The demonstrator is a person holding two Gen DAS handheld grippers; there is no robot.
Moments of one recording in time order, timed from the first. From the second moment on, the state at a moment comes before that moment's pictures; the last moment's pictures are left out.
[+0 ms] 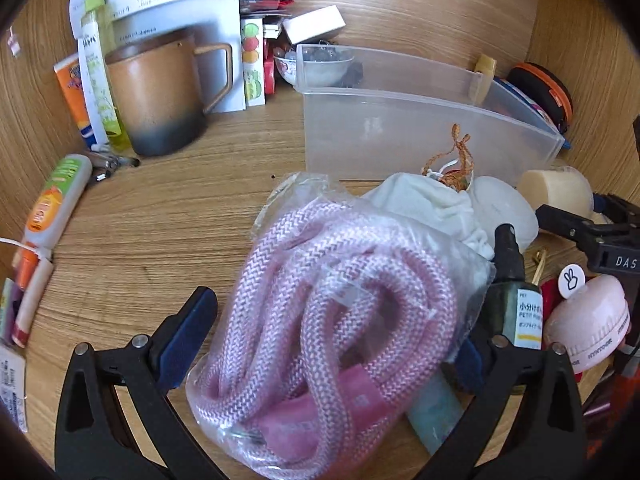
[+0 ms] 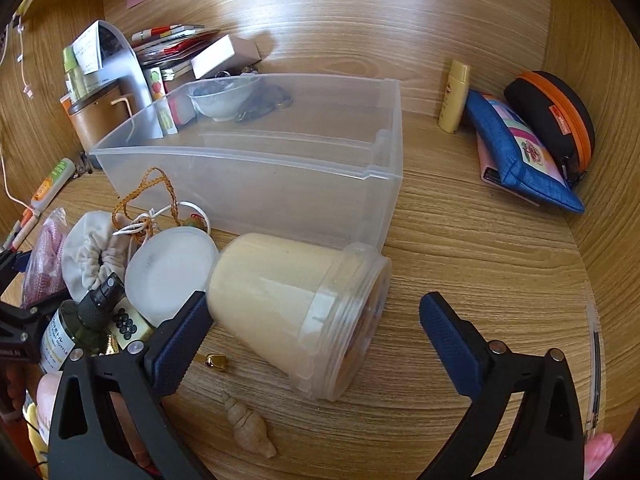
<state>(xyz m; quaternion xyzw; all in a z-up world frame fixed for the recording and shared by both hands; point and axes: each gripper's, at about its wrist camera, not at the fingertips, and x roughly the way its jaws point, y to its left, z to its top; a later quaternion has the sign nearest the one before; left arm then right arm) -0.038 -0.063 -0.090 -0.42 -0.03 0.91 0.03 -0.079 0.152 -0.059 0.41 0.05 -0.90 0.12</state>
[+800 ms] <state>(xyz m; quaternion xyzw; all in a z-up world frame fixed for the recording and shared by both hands) -0.010 -0.073 -0.068 -0.36 -0.02 0.93 0.01 -0.063 0.160 -0.041 0.38 0.04 -0.90 0.19</state>
